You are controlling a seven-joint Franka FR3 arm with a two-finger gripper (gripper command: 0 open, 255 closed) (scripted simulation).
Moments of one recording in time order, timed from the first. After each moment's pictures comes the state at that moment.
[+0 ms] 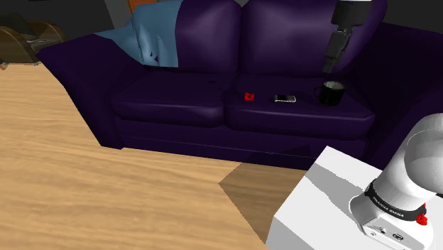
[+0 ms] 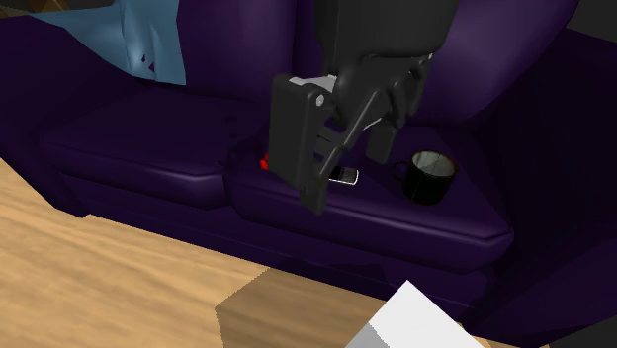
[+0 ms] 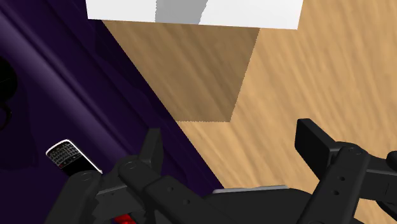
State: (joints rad) arm 0.00 -0.82 -0.03 -2.29 0.02 1.49 -0.12
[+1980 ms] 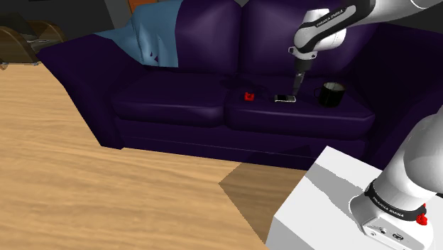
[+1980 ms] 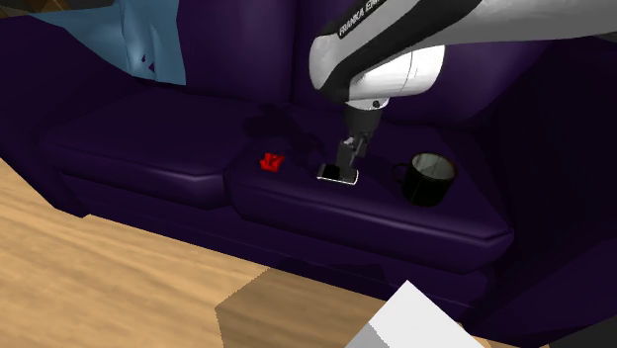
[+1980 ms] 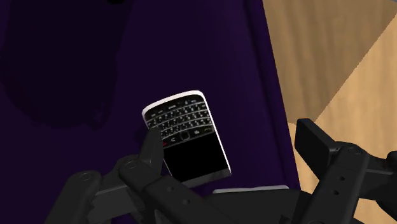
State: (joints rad) arm -0.01 -0.05 -0.46 -2.20 -0.01 2.17 -0.79
